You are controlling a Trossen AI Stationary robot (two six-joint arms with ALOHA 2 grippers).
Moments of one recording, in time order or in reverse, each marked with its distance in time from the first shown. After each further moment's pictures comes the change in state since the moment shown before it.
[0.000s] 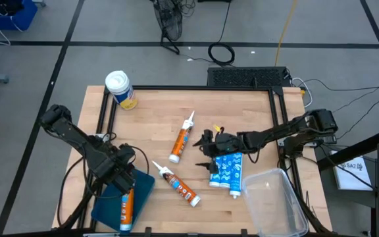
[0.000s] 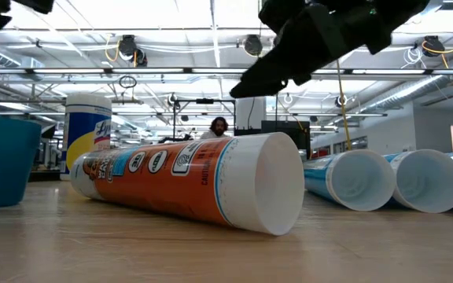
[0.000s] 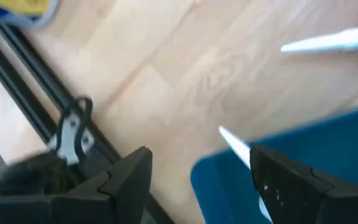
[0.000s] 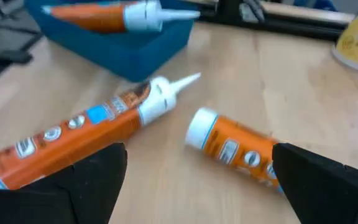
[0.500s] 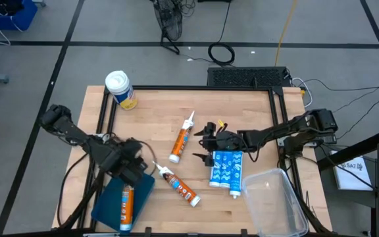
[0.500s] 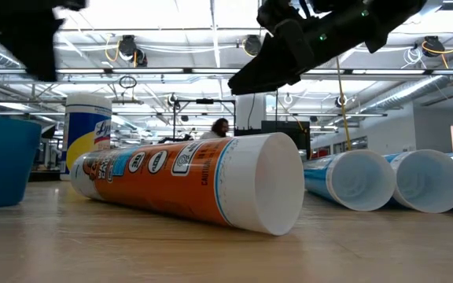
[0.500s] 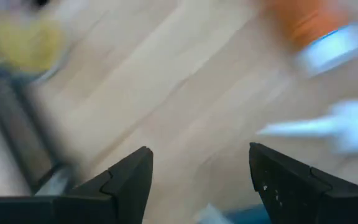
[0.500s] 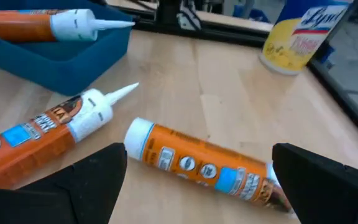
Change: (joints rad) left arm 0.118 0.000 0.000 0.170 -0.225 0.106; right arm -0.027 -0.003 0.002 0.038 0.196 -0.019
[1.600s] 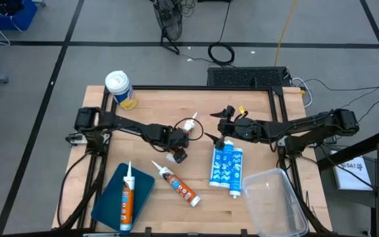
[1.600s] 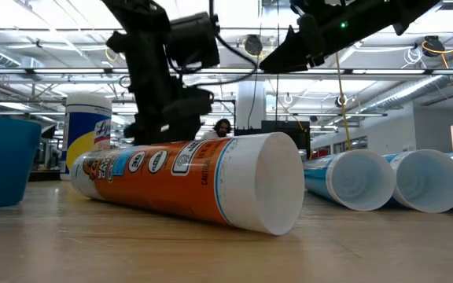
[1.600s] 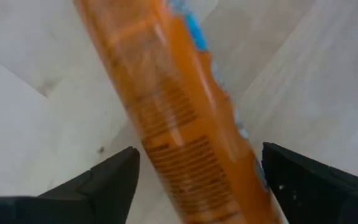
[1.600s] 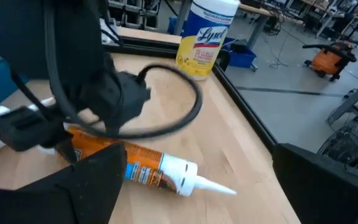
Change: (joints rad) left arm 0.559 0.404 0.001 0.816 0.398 0.730; right arm -0.077 -0.303 -0.104 -0.113 0.172 -0.042
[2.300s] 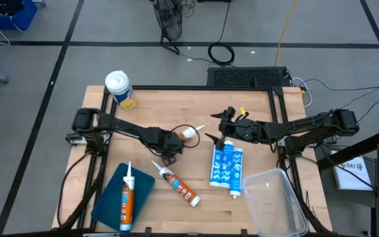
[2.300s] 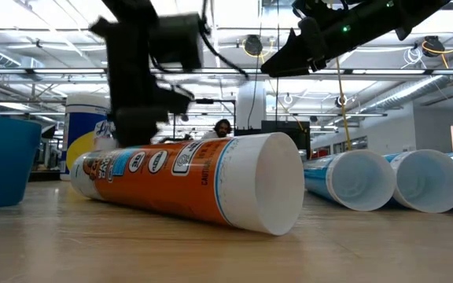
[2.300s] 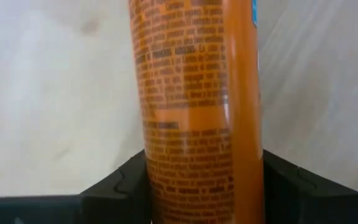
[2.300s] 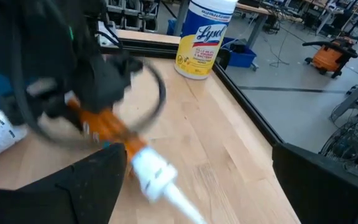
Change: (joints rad) left arm -0.051 -0.043 -0.008 -0.233 -0.093 0.132; right arm 0.000 0.000 -0.035 0.043 0.001 0.029
